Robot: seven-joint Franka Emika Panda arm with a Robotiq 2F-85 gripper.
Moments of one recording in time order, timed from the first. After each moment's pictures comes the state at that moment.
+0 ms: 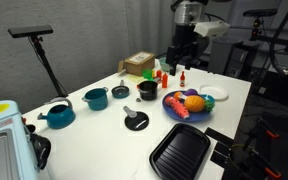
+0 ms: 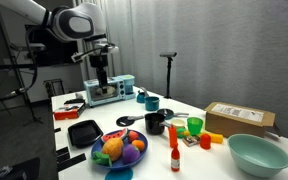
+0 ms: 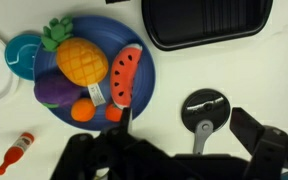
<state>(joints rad) 0.05 -0.04 0.19 -2.09 0.05 2.09 0.37</state>
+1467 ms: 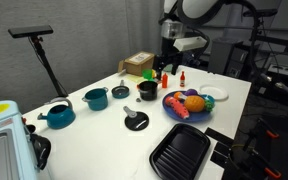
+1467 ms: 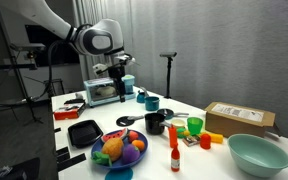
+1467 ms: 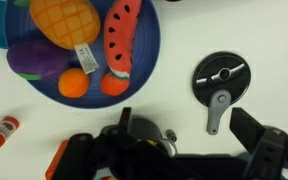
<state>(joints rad) 0.07 0.18 0.12 -1.97 0.03 2.24 0.37</state>
